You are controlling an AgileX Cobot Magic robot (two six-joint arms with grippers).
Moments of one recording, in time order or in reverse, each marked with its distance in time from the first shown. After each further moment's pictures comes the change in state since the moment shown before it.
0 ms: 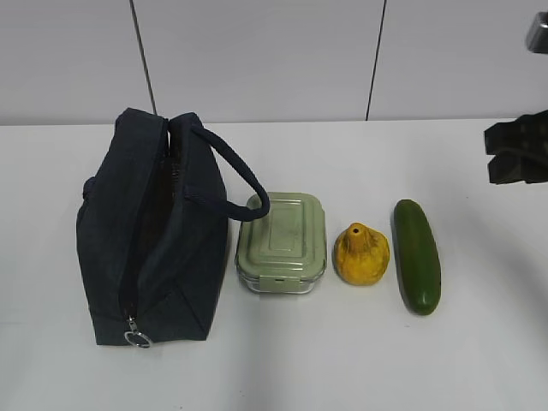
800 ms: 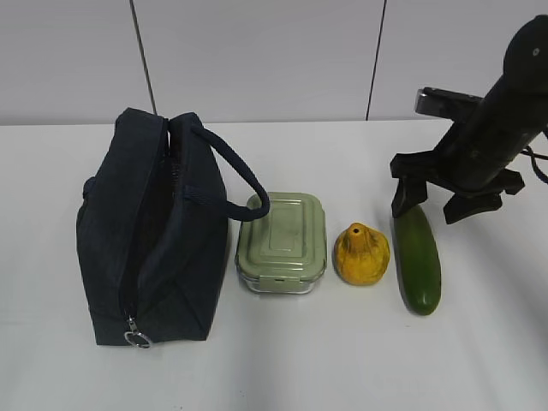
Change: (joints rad) left arm 0.000 0.000 0.000 0.000 0.000 0.000; right arm -0.001 0.546 -0.331 0.206 0.127 -0.088
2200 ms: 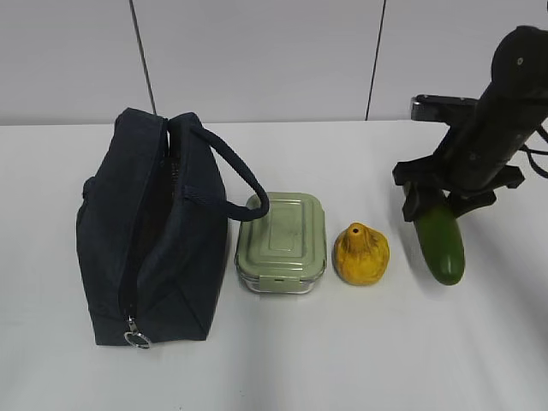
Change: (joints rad) left arm 0.000 0.005 0.000 -0.009 0.002 -0.001; right arm 0.001 0.037 -0.039 -0.091 0.009 -0.025
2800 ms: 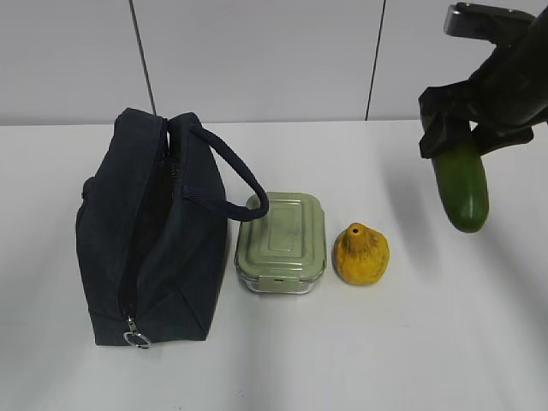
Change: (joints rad) left arm 0.000 0.606 -0.050 -0.536 -0.212 0.272; right arm 0.001 -0.256 0.000 0.025 0.058 -0.011
